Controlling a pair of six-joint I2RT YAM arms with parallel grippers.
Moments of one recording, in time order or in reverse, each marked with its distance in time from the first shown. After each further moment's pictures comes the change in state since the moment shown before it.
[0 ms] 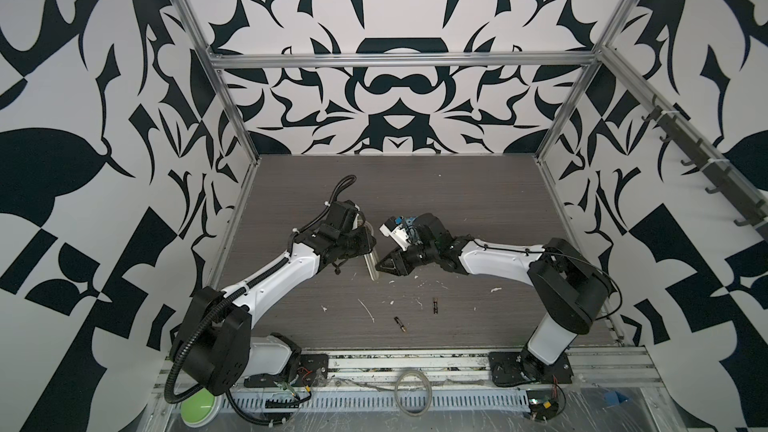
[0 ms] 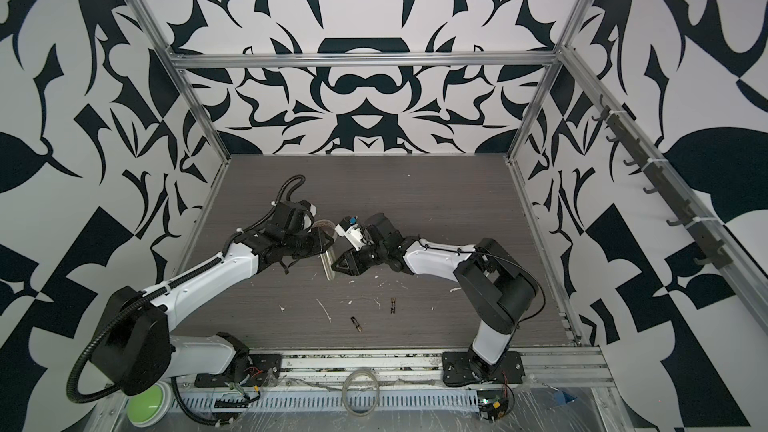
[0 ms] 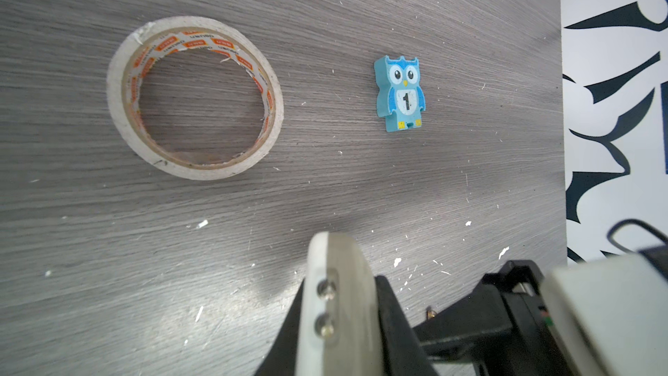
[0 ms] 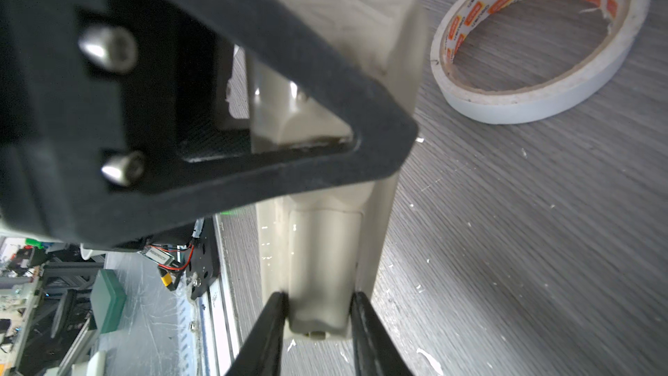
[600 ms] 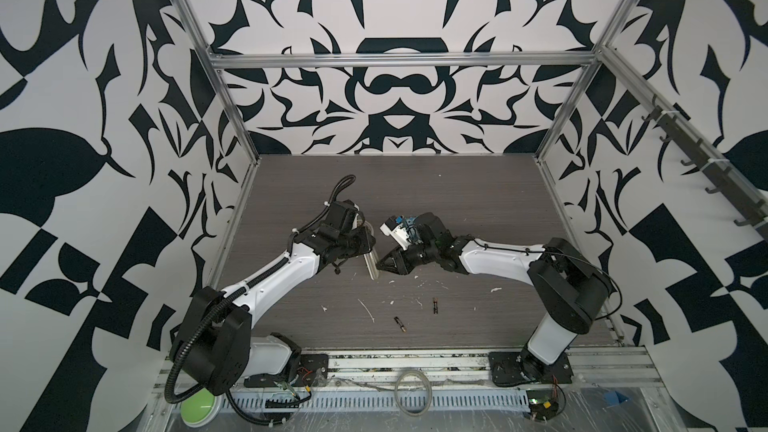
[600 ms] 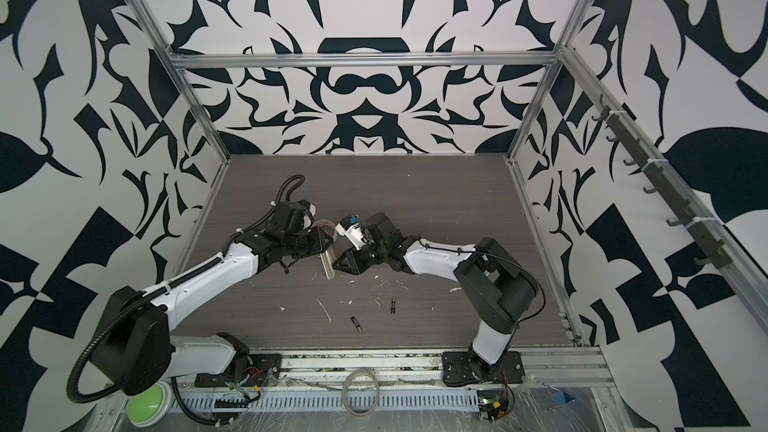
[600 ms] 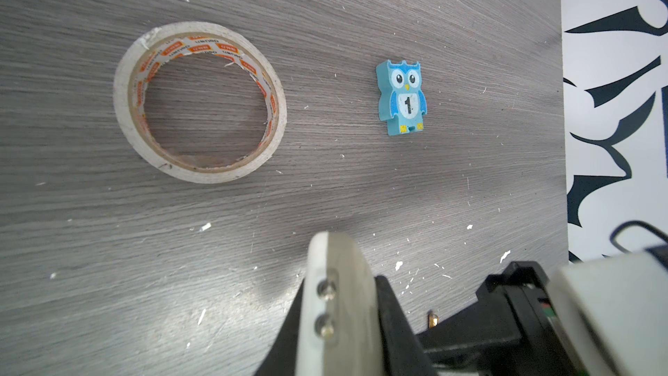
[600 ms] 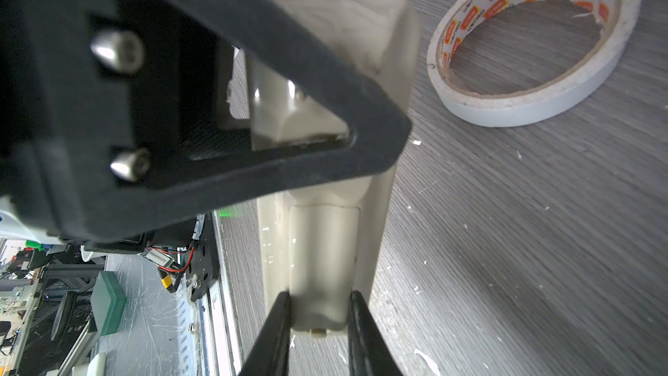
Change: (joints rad) left arm 0.002 0.000 -0.002 0.008 -0.005 0.000; right arm -0.004 0.000 0.000 0.005 -0.002 0.003
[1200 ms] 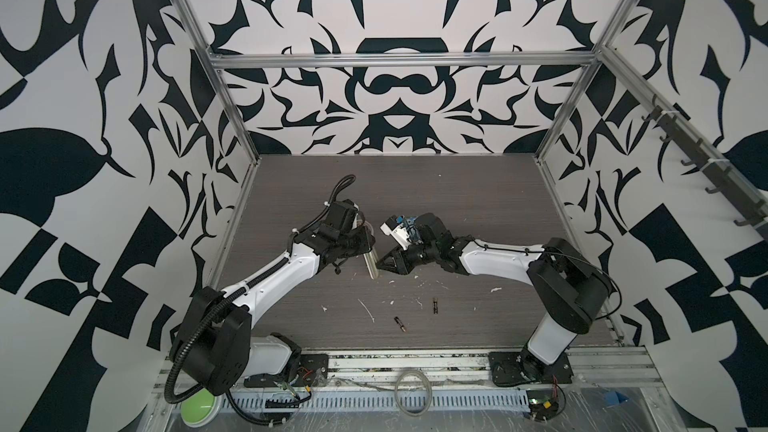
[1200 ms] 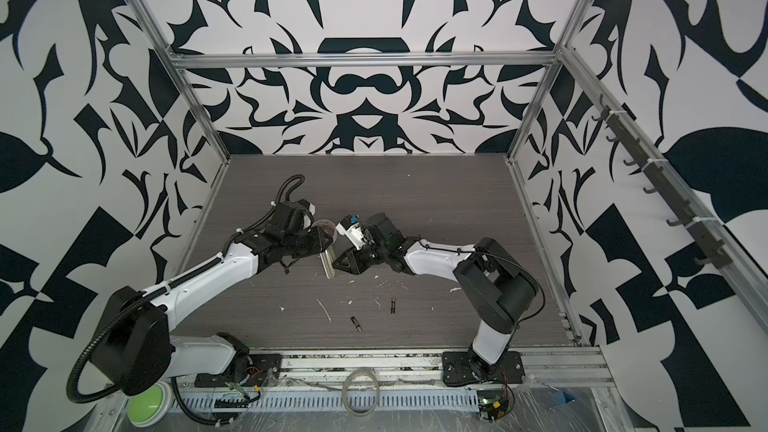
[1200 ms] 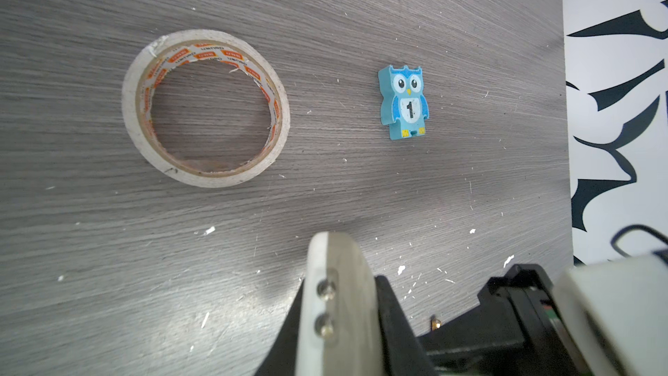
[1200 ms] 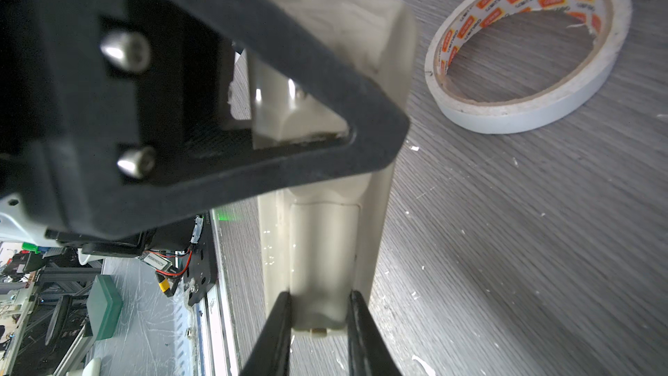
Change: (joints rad) left arm 0.006 0.000 -0.001 0.005 -0.018 0.003; right arm -0.001 0.000 -0.012 0.035 0.005 0.003
